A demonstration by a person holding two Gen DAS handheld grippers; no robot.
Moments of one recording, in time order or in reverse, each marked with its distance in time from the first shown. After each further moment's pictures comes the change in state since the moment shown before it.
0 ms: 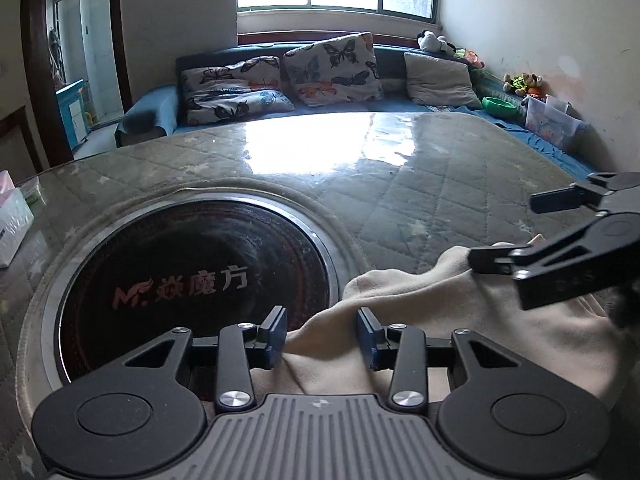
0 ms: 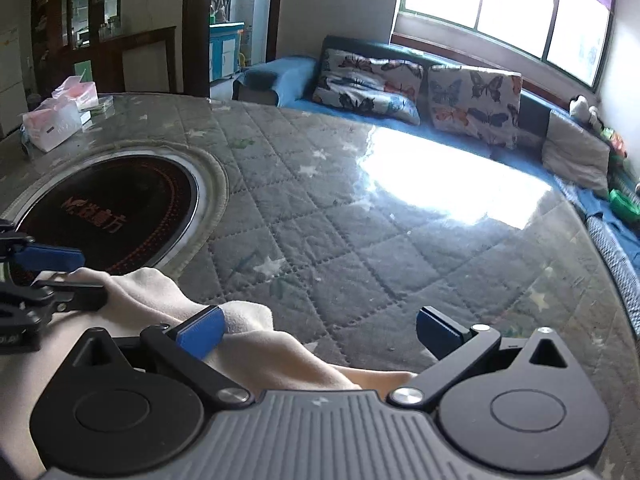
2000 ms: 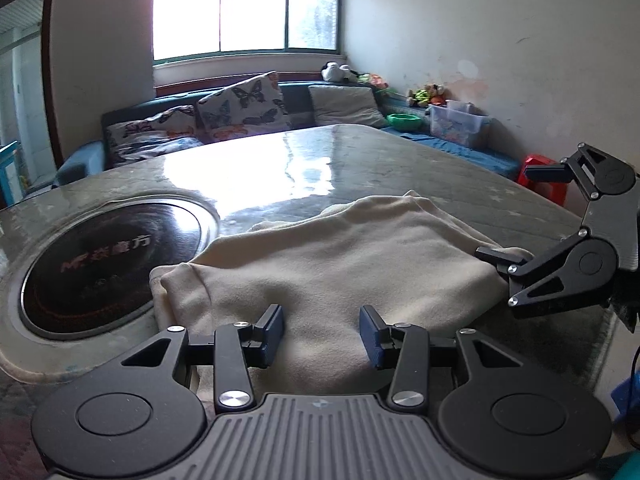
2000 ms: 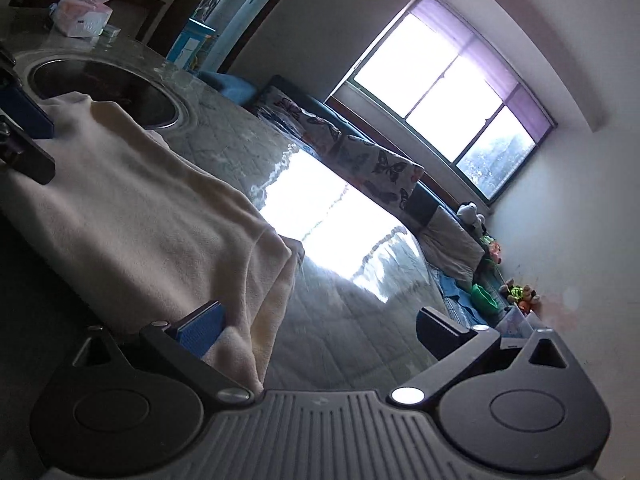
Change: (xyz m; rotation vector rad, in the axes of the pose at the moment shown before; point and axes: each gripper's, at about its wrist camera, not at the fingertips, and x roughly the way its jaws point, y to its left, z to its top) left arm -0.079 -0.059 -0.091 0.177 -0.135 -0.223; right arm -0.110 0.037 -0.134 -0.299 -0.152 -0.446
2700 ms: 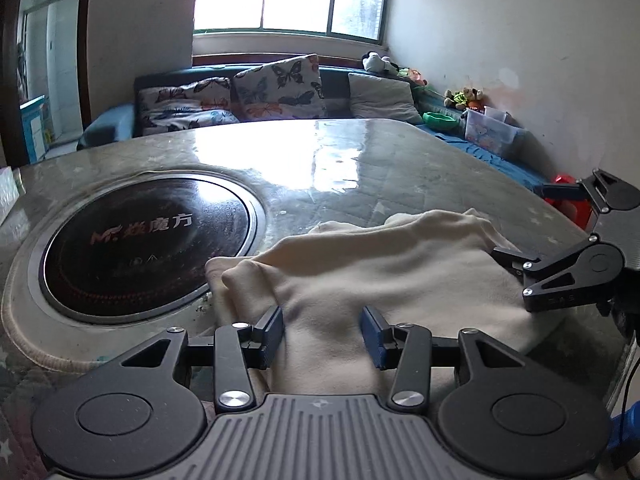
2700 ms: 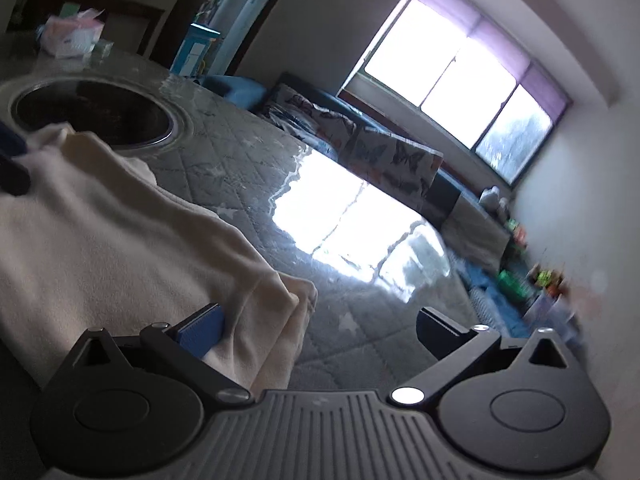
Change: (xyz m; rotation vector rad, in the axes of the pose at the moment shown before) left arm 0.006 0.043 0.018 -0.146 0.053 0.061; right arm 0.036 -0.019 0.023 0.067 0.017 0.089
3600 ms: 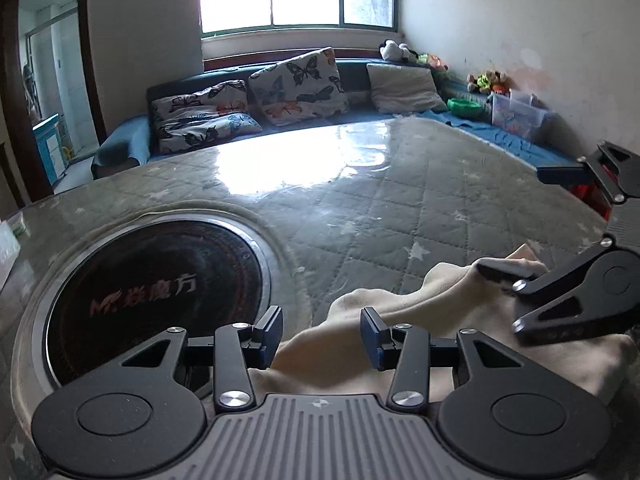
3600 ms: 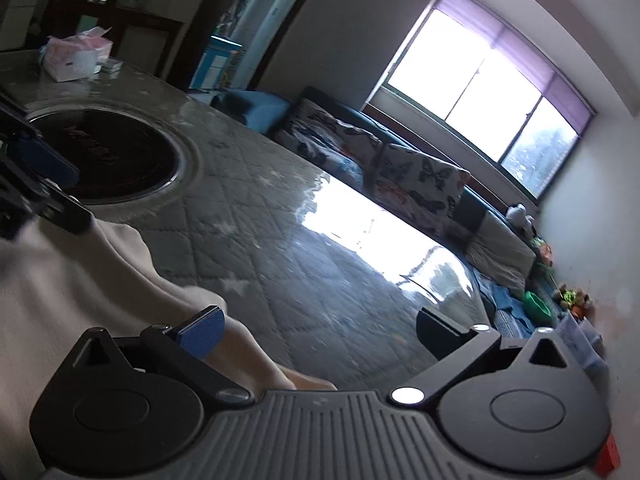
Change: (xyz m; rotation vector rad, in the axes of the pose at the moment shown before) left arm 0.053 -0.007 0.052 0.074 0.038 0.104; right arm 0.041 0.012 0.060 -0.043 -0.039 0.084
